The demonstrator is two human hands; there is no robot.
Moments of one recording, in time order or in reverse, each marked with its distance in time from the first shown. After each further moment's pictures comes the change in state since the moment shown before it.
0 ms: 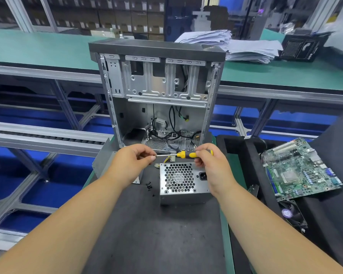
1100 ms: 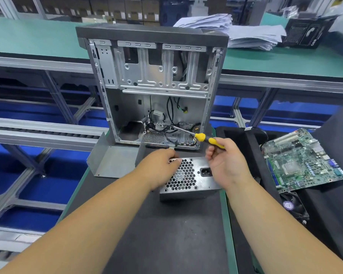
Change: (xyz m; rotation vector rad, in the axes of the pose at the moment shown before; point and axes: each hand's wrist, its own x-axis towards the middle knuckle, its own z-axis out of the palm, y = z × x) left_hand 0.004 0.015 0.059 0.382 -0.300 0.013; right_hand 0.004 -0.012 -0.013 0.692 0.102 0.162
